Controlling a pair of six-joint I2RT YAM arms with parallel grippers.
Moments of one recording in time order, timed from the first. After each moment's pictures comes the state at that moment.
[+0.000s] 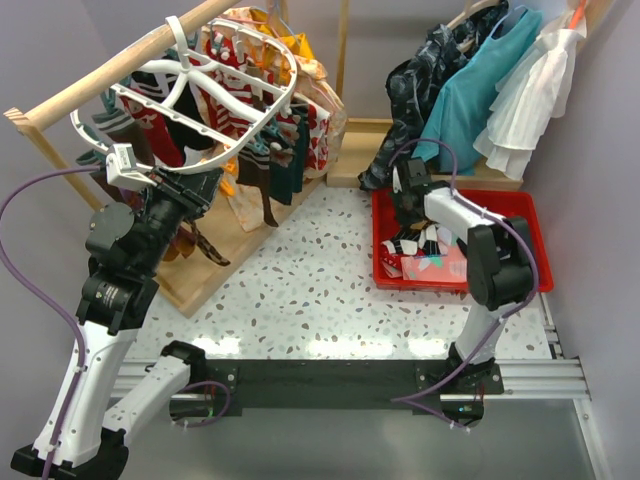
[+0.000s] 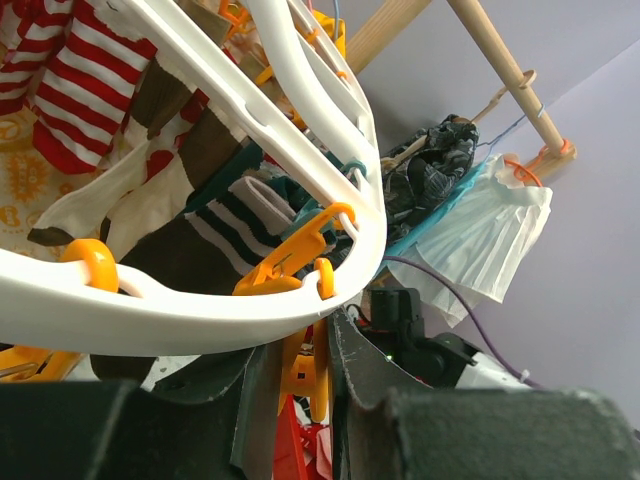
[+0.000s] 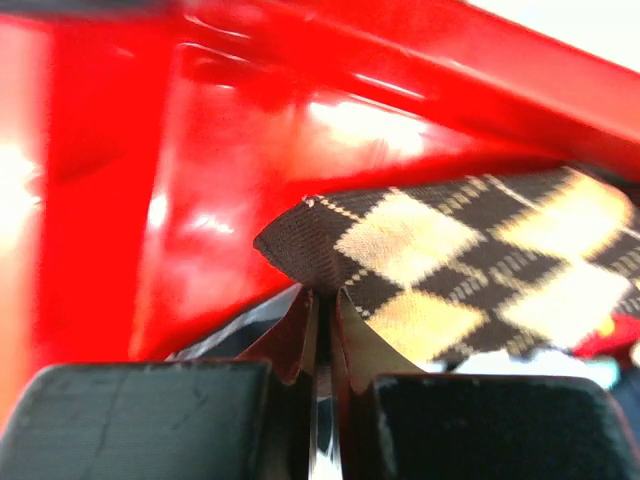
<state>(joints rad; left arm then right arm) -0.29 0.75 1.12 -0.29 -0.01 -0.77 0.27 1.86 1.28 -0.46 0.16 -0.03</state>
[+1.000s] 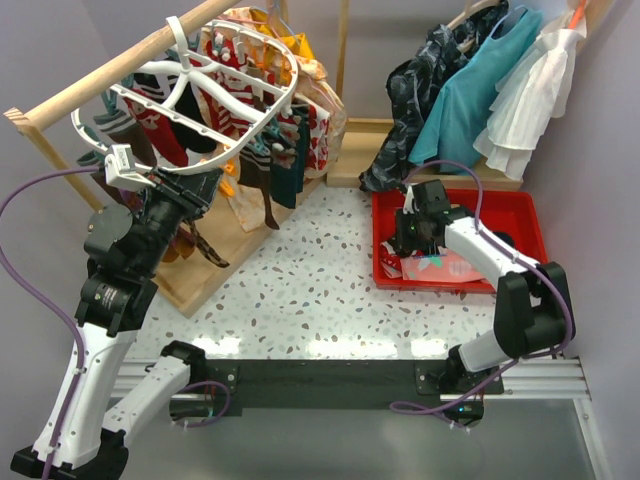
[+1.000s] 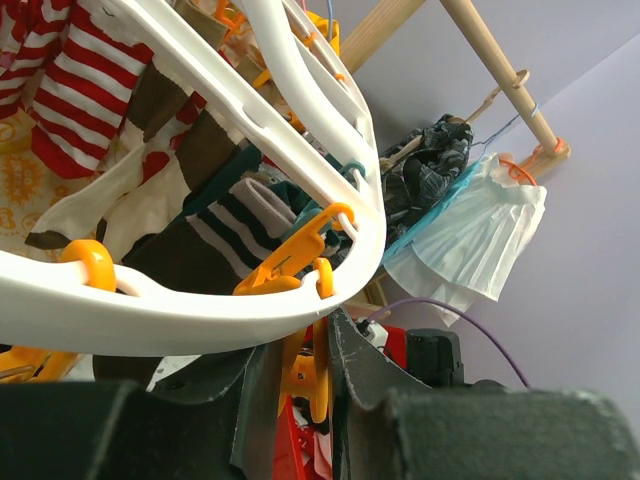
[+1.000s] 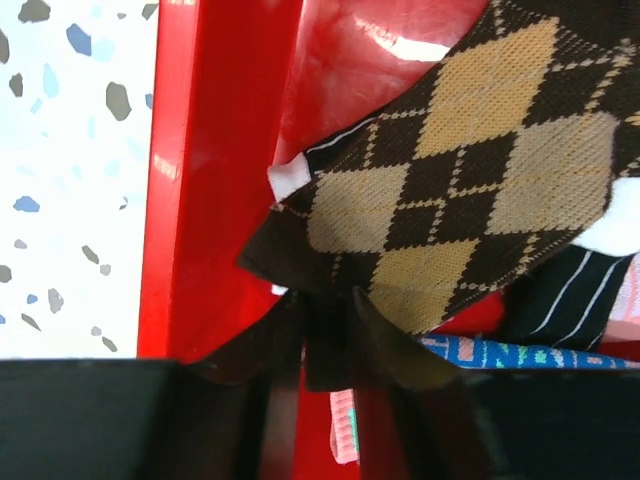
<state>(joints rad) -0.29 0.74 1.12 -0.29 0.00 -0.77 0.27 1.50 0.99 -0.51 -0.11 0.18</state>
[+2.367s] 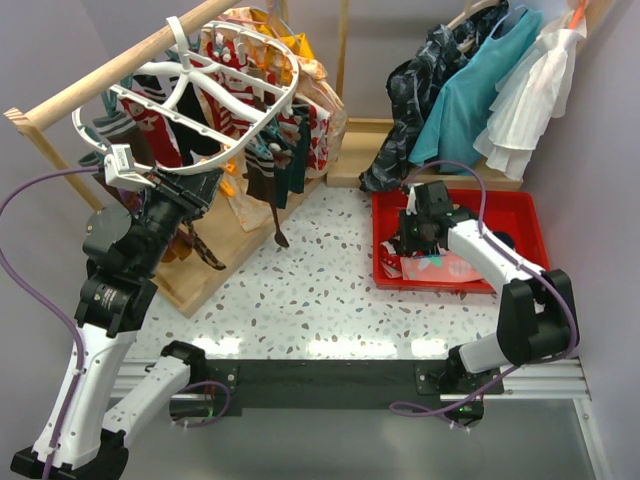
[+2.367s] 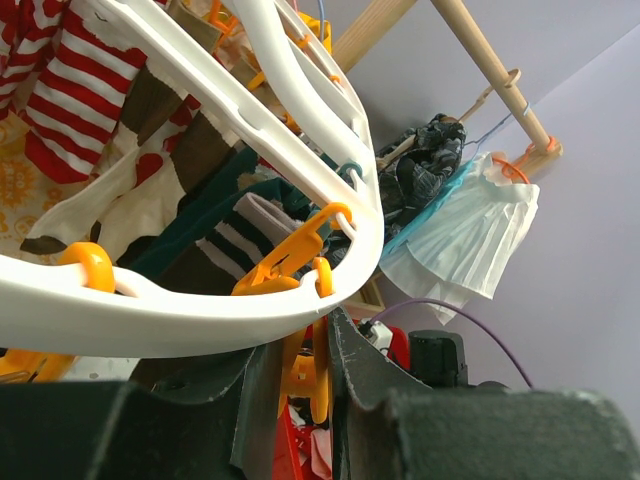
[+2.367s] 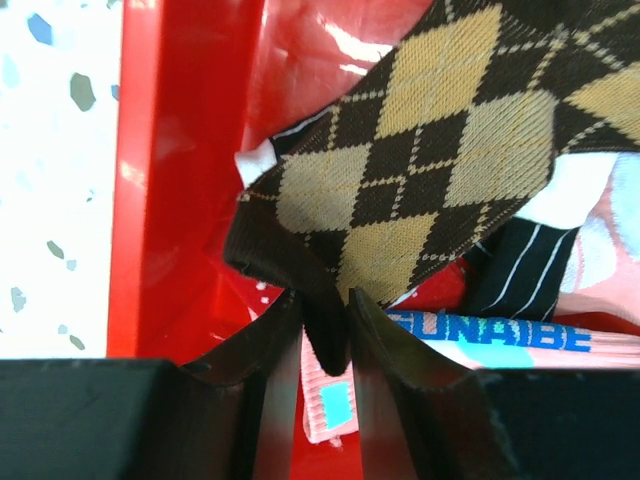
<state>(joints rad) -0.29 0.74 1.12 -0.29 0.01 -0.77 0.27 1.45 0.98 -0.54 -0.05 0.14</state>
